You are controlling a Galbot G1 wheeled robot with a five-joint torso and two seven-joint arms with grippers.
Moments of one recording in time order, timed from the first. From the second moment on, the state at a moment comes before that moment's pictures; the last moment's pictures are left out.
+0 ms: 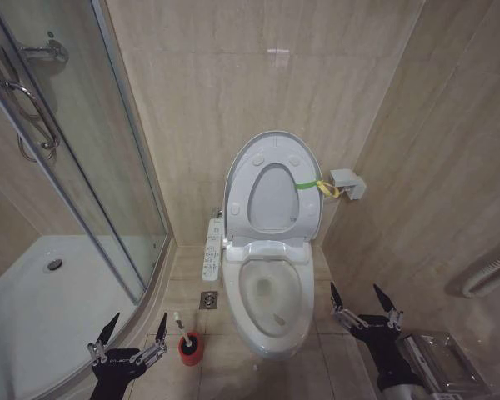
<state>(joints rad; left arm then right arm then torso) 2.08 -1.37 -0.62 -2.47 -0.19 -0.04 -0.07 -1.91 1.61 0.70 2.39 0.19 0.09 -0.10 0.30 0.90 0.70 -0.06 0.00</state>
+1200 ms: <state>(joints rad) 2.08 -1.37 -0.62 -2.47 -0.19 -0.04 -0.07 -1.91 1.61 0.70 2.39 0.19 0.09 -0.10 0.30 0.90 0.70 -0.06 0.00</state>
